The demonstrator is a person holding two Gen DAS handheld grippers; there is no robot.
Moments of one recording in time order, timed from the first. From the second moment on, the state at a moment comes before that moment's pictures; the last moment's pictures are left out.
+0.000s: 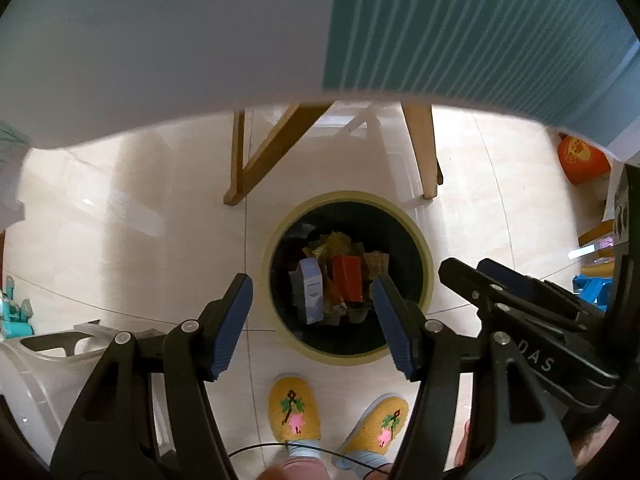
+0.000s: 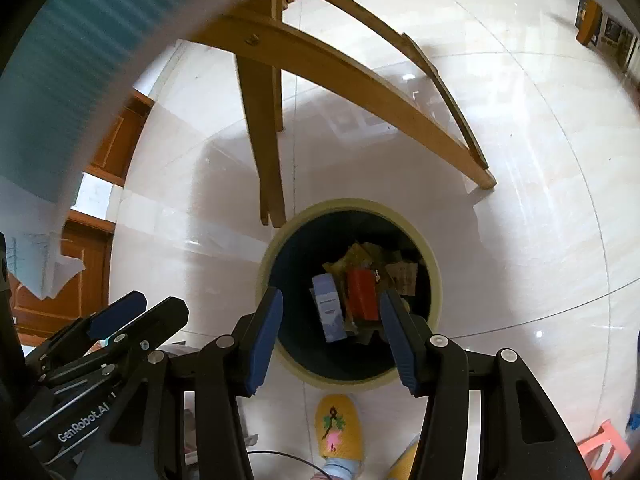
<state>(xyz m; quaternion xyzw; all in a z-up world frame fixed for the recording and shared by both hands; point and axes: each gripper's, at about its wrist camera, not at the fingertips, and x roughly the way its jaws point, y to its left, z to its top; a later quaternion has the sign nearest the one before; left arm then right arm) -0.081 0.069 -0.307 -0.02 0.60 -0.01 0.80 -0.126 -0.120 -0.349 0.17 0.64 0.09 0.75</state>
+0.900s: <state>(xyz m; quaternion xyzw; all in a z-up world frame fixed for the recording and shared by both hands) -0.089 0.053 -0.044 -0.02 0.56 0.03 0.83 -0.118 -0.139 -0.057 0.11 0.60 0.11 0.79</state>
